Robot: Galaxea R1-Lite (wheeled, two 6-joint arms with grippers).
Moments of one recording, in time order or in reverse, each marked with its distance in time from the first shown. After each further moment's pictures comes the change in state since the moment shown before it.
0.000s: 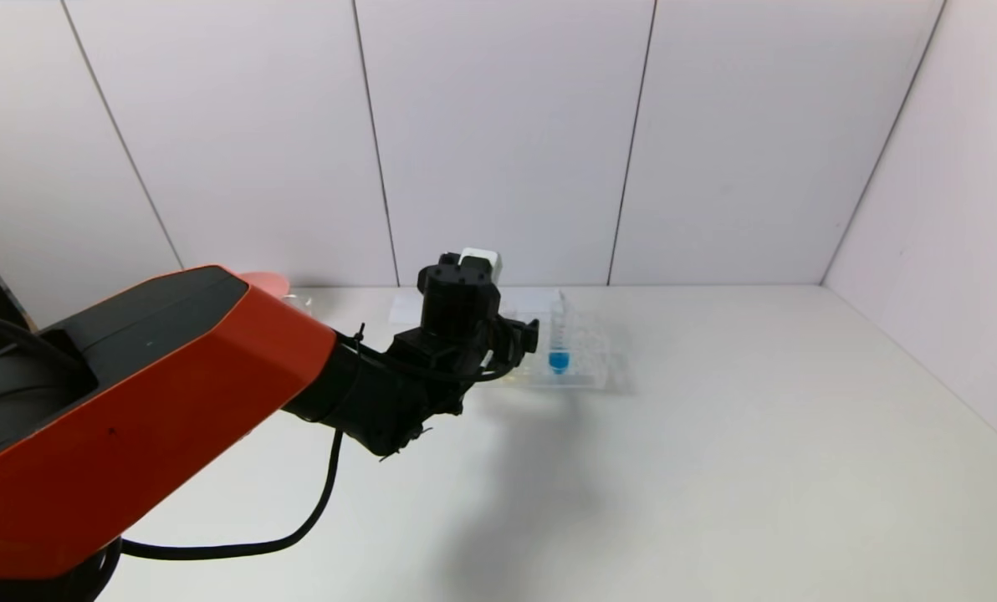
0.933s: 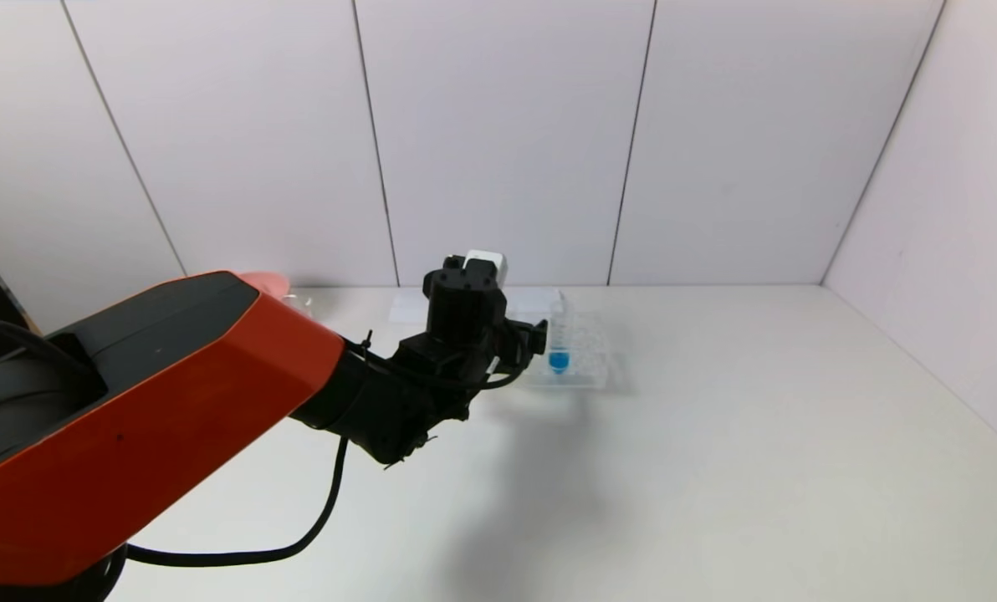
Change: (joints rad) left arm -0.019 0.005 0.012 -0.039 -0.006 -0.021; right arm 0.000 0.000 0.000 0.000 0.000 0.000
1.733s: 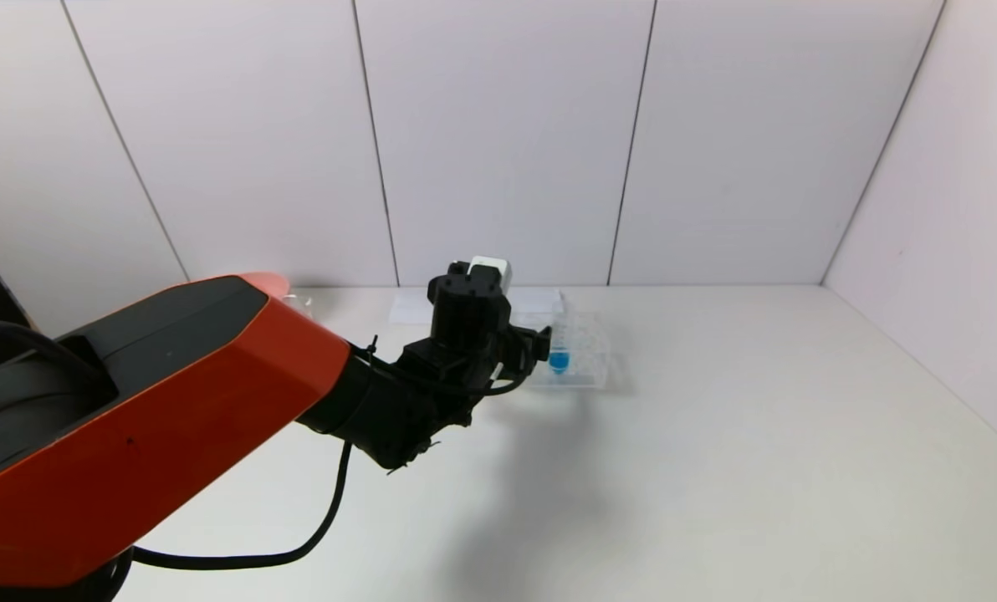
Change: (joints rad) left arm -0.007 0.008 0.004 0.001 -0.011 -0.006; right arm 0.000 0.000 0.000 0.000 0.000 0.000
